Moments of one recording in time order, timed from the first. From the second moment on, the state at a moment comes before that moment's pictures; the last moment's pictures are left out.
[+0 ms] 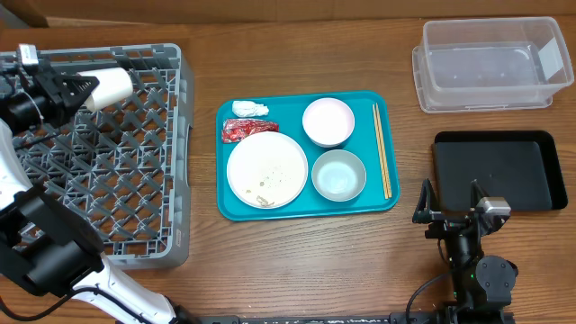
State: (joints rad) left arm 0.66 2.03 1.82 -0.97 1.16 -0.04; right arm 0.00 0.01 0.02 -0.04 -0.04 0.22
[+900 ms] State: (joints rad) left arm 0.65 2.03 1.47 -0.28 1.16 -0.39; right arm -0.01 0.01 0.02 -0.04 -0.04 0.22
